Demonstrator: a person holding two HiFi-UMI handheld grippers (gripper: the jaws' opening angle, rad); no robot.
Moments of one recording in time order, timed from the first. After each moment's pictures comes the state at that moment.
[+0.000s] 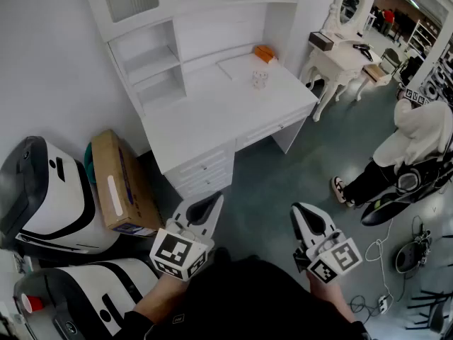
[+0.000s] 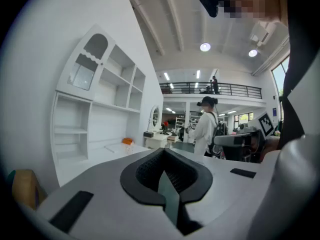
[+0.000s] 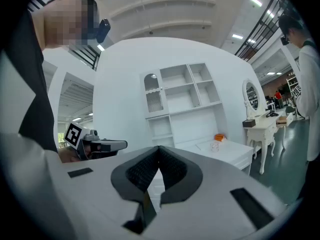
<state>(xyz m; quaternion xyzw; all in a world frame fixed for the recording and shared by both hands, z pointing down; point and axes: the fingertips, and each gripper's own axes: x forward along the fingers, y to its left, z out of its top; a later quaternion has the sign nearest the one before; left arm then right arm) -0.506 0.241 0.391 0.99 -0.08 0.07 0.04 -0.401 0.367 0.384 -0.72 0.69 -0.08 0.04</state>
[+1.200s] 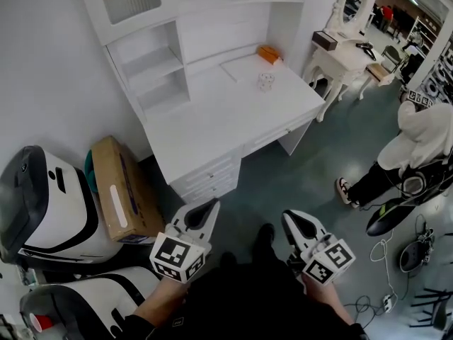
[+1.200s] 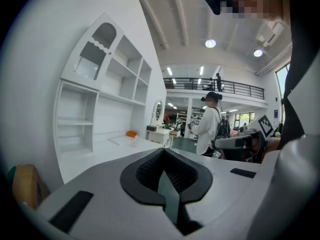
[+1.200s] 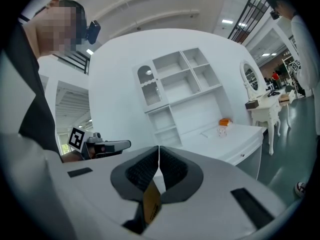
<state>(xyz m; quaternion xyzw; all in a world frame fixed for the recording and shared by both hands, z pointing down) -0.515 0.180 0.425 0.99 -0.08 0.10 0.06 -0.415 0.307 0.428 -0.70 0.69 -0.15 0.08</state>
